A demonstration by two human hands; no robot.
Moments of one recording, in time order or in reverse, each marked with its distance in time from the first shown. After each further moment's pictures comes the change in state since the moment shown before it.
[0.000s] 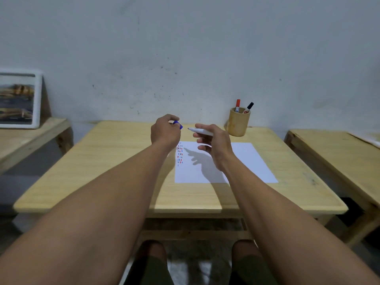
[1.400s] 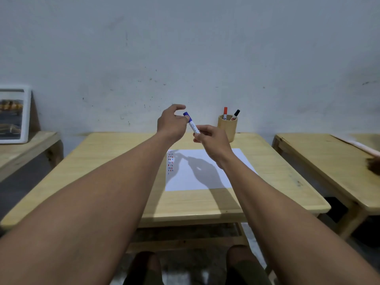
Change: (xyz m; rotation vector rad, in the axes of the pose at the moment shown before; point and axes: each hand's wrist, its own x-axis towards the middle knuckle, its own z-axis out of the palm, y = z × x) left_hand 0.000 0.061 0.014 -0.156 -0.174 0.104; right_hand 0.007 -0.021 -0.025 -0.413 0.039 -0.236
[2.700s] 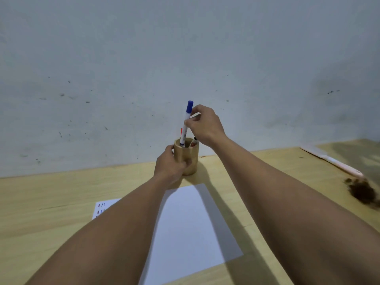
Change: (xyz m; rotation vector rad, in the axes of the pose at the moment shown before) left_hand 0.116 -0.076 0.201 0.135 -0.245 -0.028; right_hand 0.192 0.008 -0.118 -0.445 0.180 -0.065
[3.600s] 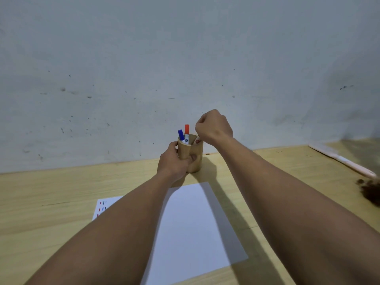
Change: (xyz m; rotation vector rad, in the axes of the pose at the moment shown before) left_hand 0.006 -0.005 0.005 -0.074 -0.001 0.006; right_hand 0.009 0.017 0.007 -0.293 -0.004 0.147
